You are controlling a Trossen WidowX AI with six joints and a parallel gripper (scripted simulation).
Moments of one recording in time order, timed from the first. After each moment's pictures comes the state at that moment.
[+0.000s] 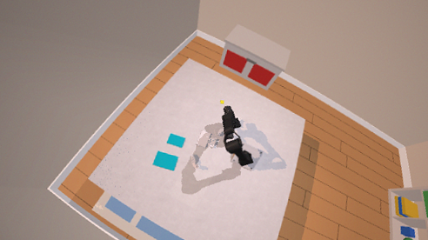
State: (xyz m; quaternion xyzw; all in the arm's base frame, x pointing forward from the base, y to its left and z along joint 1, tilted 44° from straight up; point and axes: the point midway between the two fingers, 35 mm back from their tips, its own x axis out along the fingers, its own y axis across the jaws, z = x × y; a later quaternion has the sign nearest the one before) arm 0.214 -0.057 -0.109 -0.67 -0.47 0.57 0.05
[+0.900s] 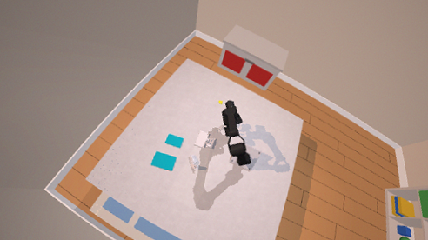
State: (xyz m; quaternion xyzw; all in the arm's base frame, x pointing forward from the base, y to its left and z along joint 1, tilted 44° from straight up) arm 0.222 -0.105 -0.058 -0.68 -0.47 0.56 0.04
